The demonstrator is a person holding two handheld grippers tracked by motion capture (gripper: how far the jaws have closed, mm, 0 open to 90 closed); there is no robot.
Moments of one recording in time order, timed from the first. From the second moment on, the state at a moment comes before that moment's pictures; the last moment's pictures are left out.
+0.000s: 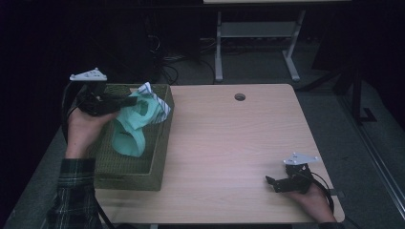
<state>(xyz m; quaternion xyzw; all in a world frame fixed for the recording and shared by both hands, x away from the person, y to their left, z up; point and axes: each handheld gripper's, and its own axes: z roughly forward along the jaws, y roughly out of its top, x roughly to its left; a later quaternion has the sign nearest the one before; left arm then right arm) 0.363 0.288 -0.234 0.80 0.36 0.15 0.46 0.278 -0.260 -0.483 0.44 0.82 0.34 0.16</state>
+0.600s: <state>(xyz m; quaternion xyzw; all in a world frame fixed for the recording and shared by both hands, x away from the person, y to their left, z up) 0.362 0.218 -0.212 0.81 0.30 0.15 0.49 0.278 -0.260 -0.483 0.44 0.82 0.34 0.16</state>
